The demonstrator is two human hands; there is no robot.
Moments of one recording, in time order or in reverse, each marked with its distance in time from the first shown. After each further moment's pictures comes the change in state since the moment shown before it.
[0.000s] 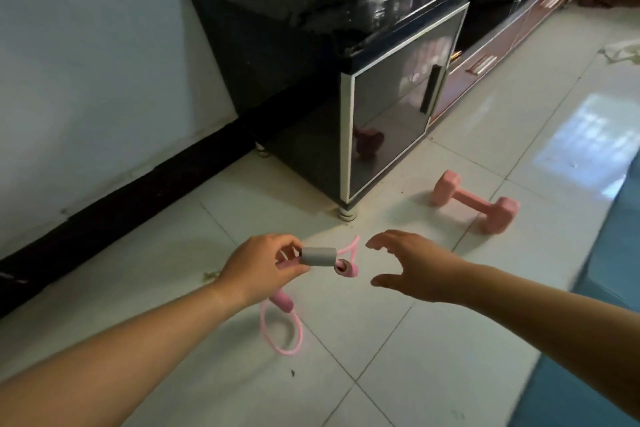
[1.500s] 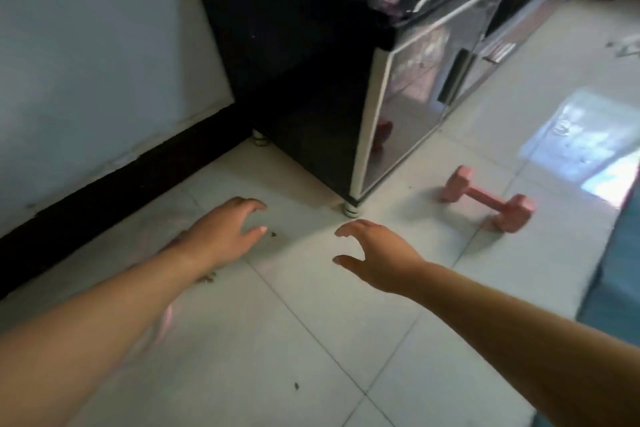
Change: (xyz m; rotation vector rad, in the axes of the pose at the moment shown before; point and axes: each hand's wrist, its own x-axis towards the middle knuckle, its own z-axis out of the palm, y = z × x) left_hand 0.057 -0.090 -0.036 0.173 0.047 0.046; right_hand 0.073 -0.042 0.037 0.049 0.074 0.019
